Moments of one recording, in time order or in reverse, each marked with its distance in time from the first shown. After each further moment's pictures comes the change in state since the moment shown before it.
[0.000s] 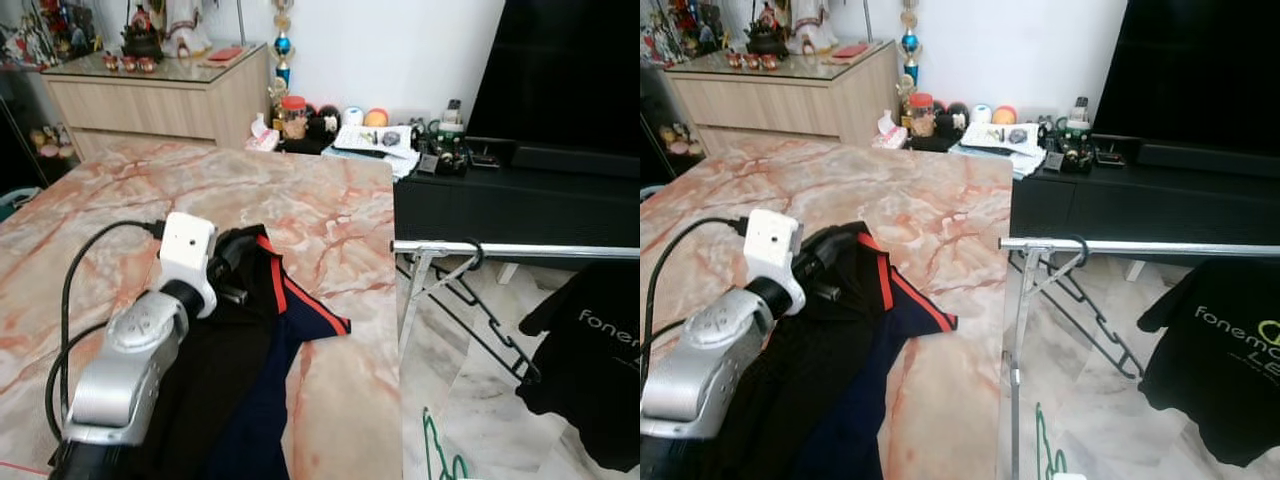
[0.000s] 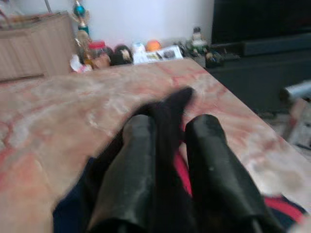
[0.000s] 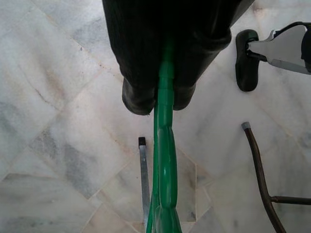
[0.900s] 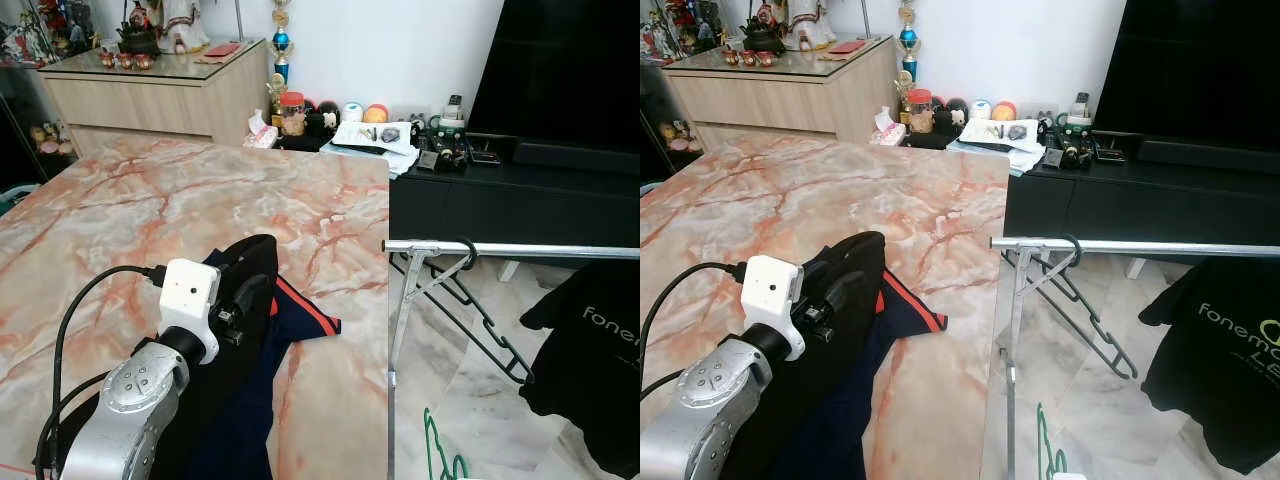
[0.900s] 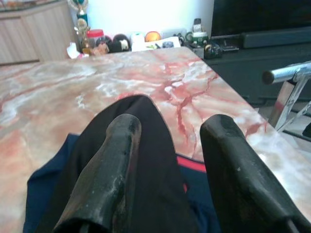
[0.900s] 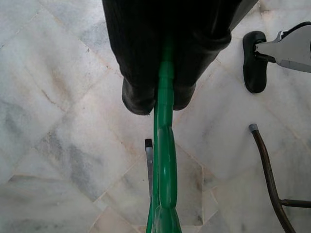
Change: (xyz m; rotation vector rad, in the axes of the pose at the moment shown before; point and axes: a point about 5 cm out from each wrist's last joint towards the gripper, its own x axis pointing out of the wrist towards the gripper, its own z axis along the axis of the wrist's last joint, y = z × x) left arm -0.023 -0.014 -0.008 -0.006 -0.018 0.025; right arm 0.001 0.001 0.002 0.000 -0.004 -0.013
